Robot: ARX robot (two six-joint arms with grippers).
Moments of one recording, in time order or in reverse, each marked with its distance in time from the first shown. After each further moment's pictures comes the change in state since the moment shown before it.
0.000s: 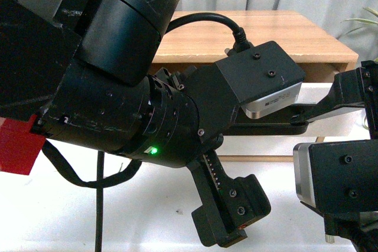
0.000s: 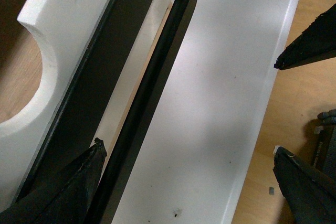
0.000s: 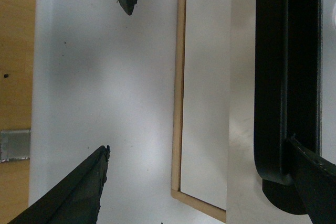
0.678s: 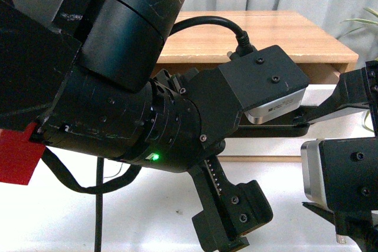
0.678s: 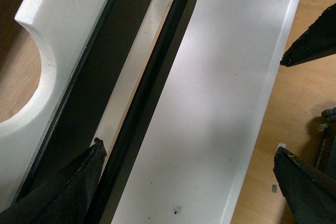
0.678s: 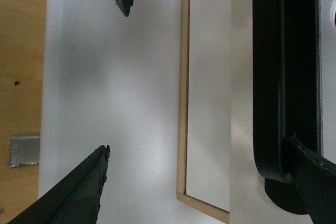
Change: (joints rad) left arm -0.018 -0.011 -0.014 -0.002 -0.023 0.000; right arm -0.027 0.000 0.010 -0.058 -0.044 -0.007
